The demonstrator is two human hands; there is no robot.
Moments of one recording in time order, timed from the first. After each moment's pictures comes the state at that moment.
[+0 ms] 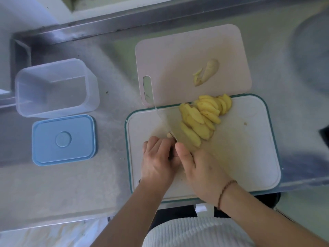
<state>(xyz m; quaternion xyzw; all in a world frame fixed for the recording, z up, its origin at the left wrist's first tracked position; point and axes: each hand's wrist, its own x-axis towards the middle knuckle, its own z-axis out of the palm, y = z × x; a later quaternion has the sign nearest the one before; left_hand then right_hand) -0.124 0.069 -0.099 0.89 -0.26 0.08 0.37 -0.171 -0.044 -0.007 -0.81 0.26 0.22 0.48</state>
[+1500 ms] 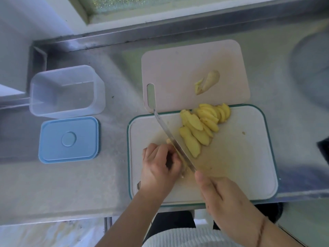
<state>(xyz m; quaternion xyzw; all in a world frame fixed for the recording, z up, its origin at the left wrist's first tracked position) -0.135 0.069 -0.093 0.89 -0.23 0.05 0.38 -0.223 -0.067 0.011 -0.79 0.25 0.23 0.51</state>
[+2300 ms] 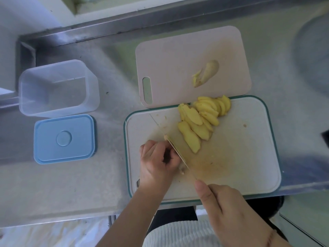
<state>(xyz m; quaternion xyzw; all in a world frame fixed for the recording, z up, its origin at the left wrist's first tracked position) -0.131 0.066 -0.094 0.88 -0.24 0.07 0.41 -0.237 -0.057 0.018 -0.80 0.28 0.24 0.48</state>
